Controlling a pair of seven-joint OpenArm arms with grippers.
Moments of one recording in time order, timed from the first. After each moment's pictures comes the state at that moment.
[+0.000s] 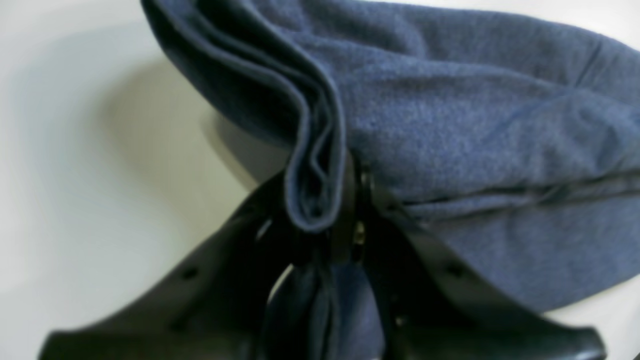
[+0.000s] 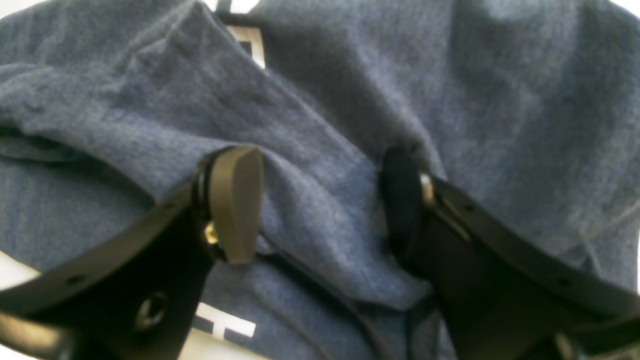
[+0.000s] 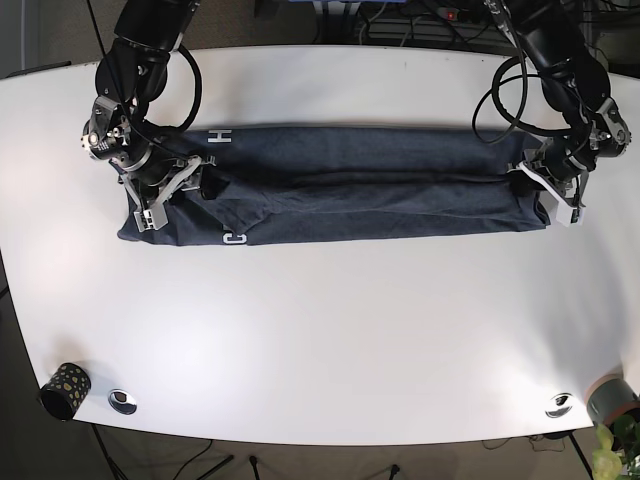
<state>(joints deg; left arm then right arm) 0.5 -8.1 -36.6 79.4 -22.6 -37.3 57.8 -2.4 6.3 25.6 88.1 19.7 35.6 -51.7</state>
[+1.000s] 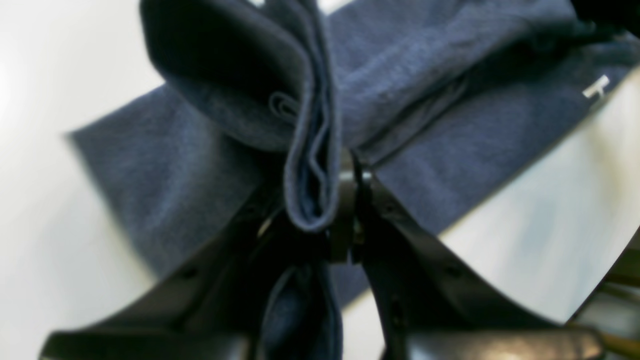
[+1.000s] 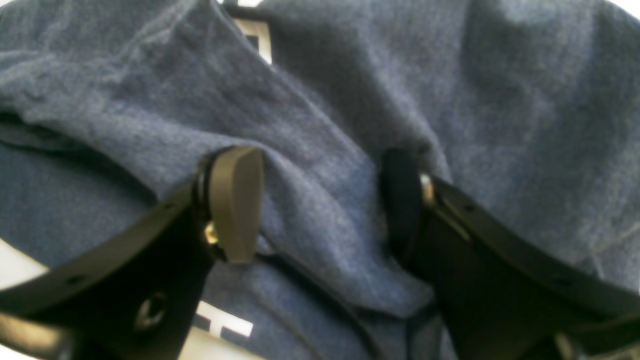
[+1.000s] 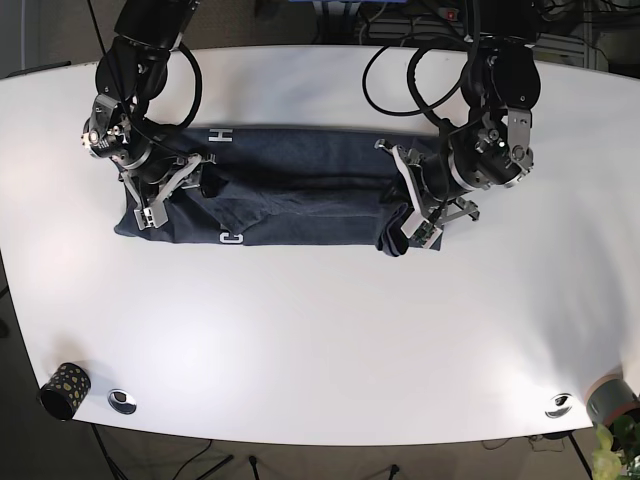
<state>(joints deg) 1.4 -2.5 1.6 102.3 -20.4 -29.6 59.1 -2.7 6.2 25.8 88.1 19.6 35.6 -51.7</state>
